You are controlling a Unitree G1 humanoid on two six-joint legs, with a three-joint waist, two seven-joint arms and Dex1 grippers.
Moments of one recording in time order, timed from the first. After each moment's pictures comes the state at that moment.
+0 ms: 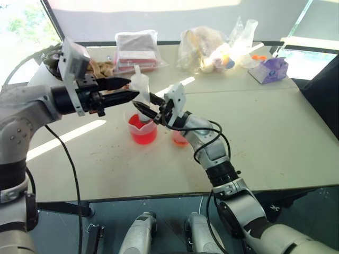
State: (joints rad) left arm -0.68 0.88 0.18 -0.26 -0.87 0.86 -0.80; right arm -0.74 0.03 0.17 0.31 0.25 0.06 0.68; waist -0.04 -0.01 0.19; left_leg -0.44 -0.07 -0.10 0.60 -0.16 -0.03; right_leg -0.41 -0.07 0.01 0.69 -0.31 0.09
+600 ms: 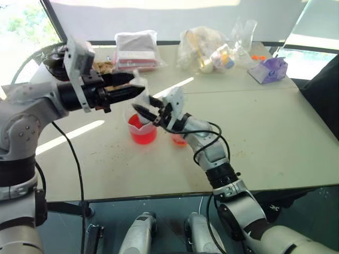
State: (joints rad) left arm -0.74 0.82 0.18 -0.25 -0.84 0.87 -0.82; right arm -0.73 0.05 0.19 0.30 0.22 0.05 0.69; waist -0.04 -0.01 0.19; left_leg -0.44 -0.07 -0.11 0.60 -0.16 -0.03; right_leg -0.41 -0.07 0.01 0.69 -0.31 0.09
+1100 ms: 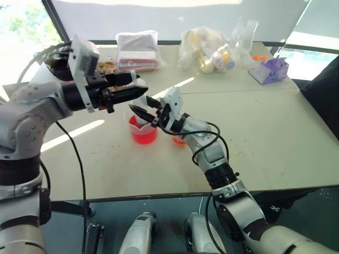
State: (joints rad) left arm -0.74 0.76 0.14 -0.23 -0.77 0.84 -0.82; right arm -0.72 0.03 0.19 0.30 0.21 0.06 0.70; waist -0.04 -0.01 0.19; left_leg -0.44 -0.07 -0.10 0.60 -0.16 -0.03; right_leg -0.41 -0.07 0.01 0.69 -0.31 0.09
